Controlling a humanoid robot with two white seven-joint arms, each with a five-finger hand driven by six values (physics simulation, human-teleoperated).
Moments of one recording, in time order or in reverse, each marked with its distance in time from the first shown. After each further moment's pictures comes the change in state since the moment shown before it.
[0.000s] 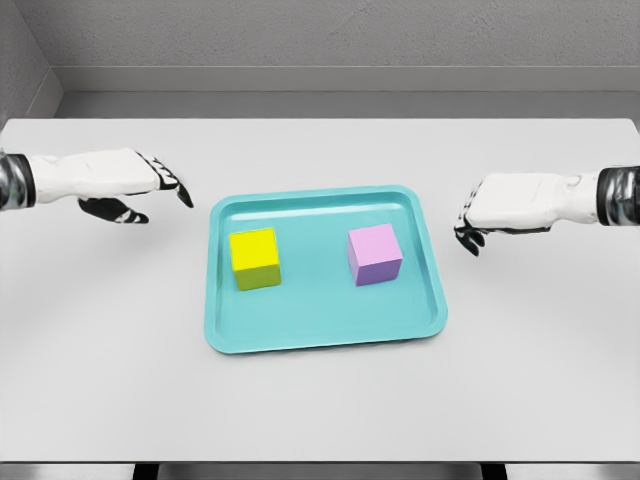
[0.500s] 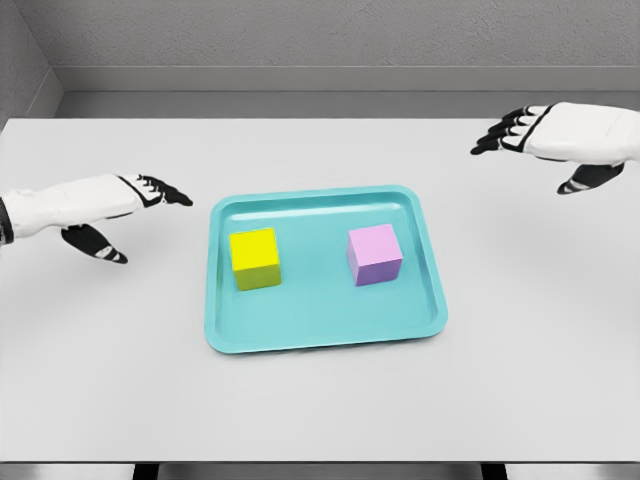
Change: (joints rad) left arm 0.216 0.042 0.162 -0.068 0.092 0.000 0.050; right arm 0.028 -0.039 -0.242 0.078 -0.052 0.000 0.000
